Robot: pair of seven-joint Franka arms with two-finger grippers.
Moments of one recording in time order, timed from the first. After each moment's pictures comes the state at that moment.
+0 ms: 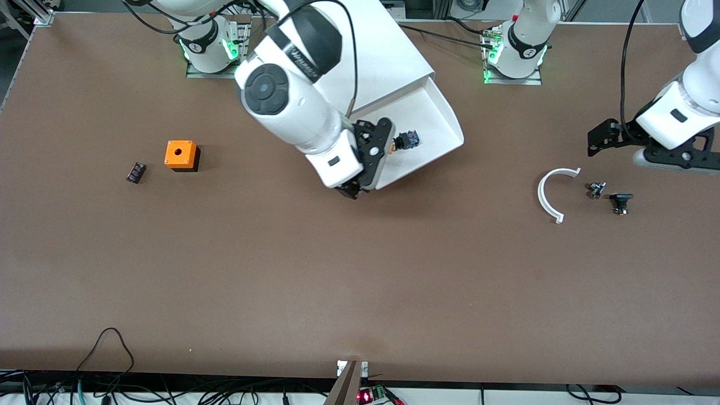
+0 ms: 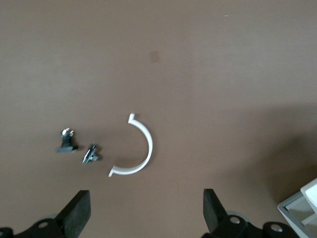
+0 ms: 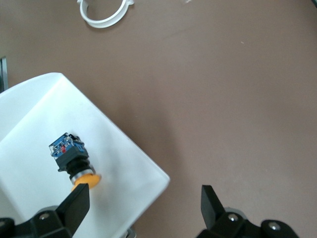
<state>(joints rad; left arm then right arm) 0.24 -0.01 -0.27 -1.72 0.04 1.67 0.01 0.54 0.66 0.27 -1.09 0.16 1.96 -0.56</state>
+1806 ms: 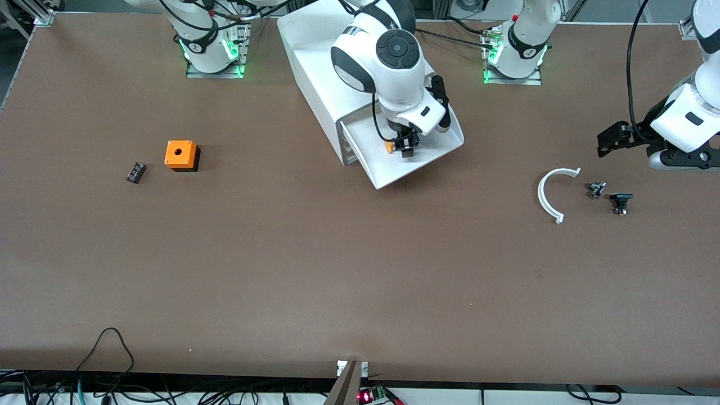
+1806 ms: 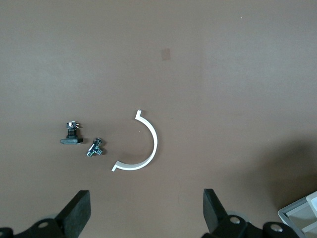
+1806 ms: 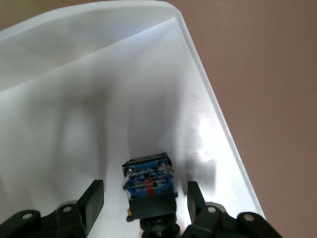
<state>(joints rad) 0.23 0.00 -0.25 -1.72 0.04 1.67 -0.01 0.87 0.74 0.11 -1.09 0.05 1.90 -0.75</state>
